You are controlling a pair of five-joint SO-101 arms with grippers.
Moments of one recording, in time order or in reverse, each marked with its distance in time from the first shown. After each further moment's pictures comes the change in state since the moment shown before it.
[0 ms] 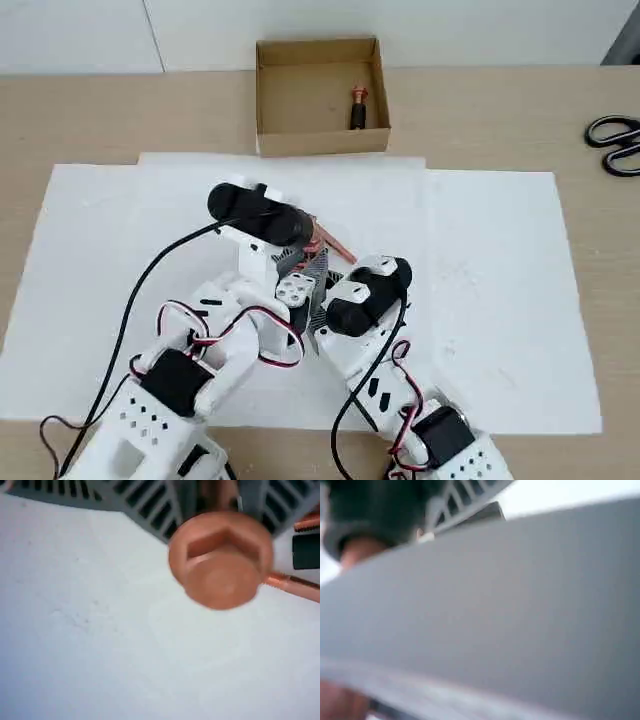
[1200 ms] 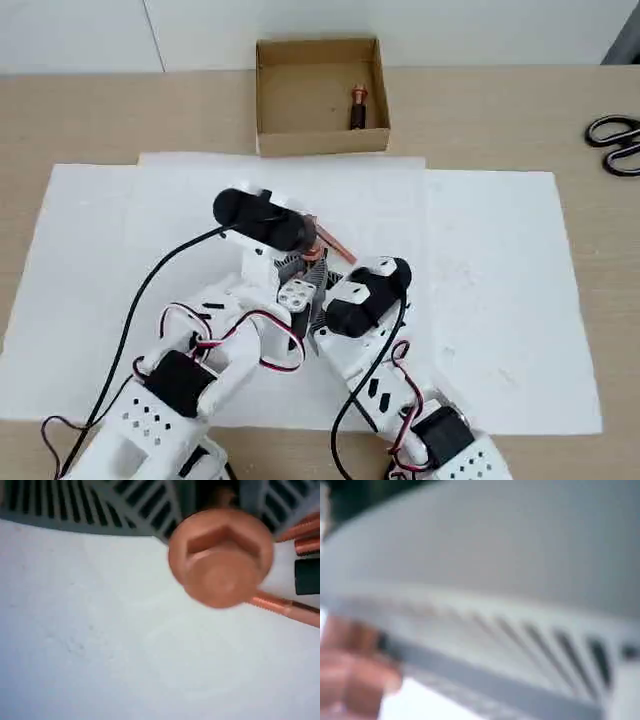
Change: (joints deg) left arm 0.1 -0.2 2.2 0.4 0.0; right arm -0.1 0.1 0.0 0.1 0.0
